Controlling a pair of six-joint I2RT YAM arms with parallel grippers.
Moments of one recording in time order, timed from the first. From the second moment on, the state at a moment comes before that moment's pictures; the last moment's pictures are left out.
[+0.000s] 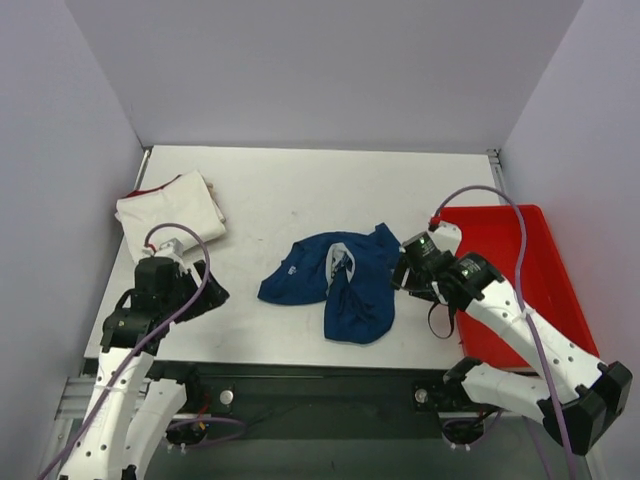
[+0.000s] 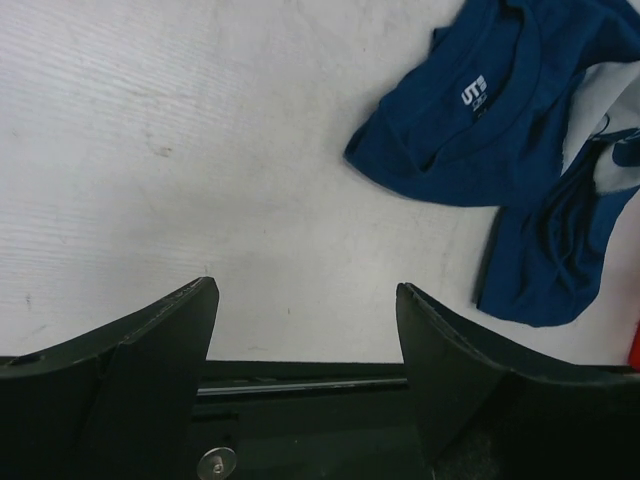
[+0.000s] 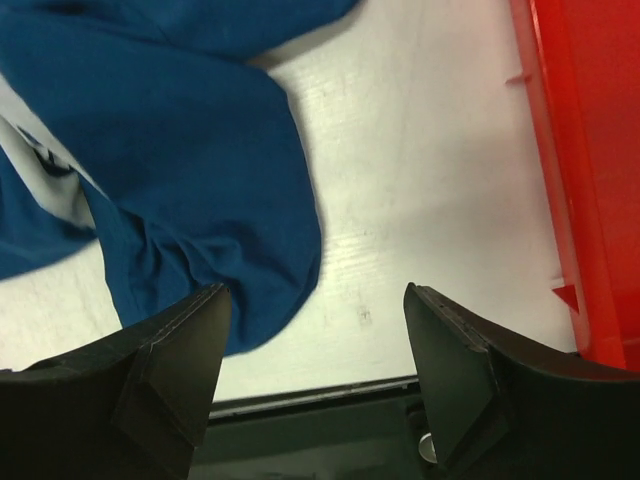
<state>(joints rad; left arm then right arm) -0.12 0.62 0.73 -0.90 0.10 -0.55 0.64 1.05 0.97 -1.01 0.42 0.84</state>
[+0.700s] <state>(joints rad) -0.54 1.31 0.83 -0.56 -0.09 -0.66 0.61 1.40 0.82 -0.72 0.00 0.62</state>
